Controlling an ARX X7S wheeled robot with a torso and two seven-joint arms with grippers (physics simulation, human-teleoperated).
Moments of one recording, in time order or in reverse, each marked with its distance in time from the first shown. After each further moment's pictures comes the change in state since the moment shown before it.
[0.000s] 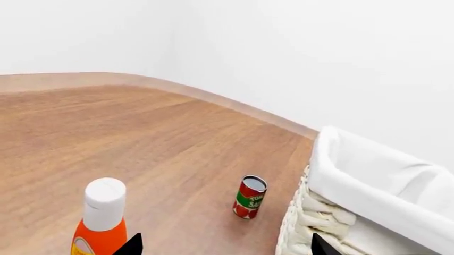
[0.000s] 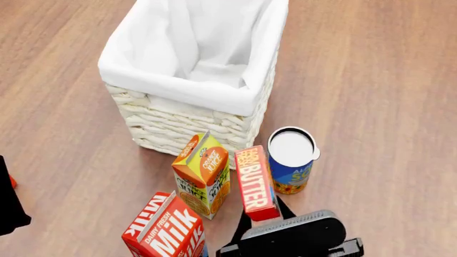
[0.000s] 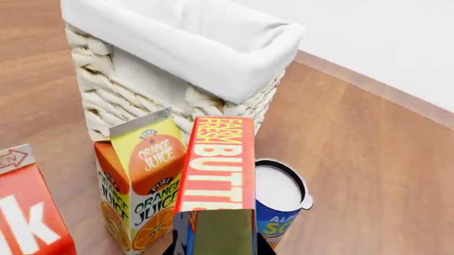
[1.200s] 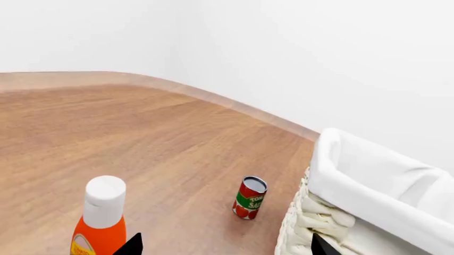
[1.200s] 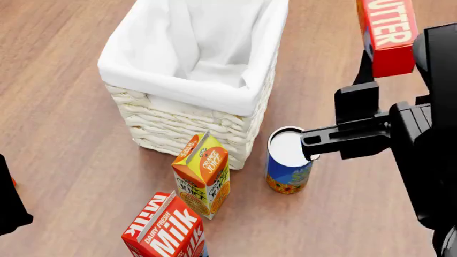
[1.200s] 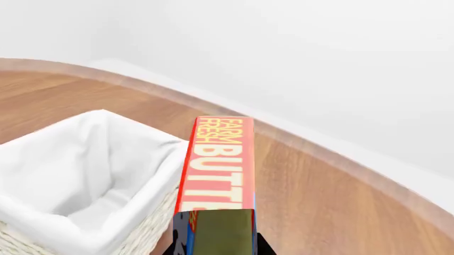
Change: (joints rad) left arm -0.001 0.003 0.020 0.006 -0.003 0.011 -0.034; right arm 0.792 0.447 0.318 -0.023 1.293 0.445 0.544
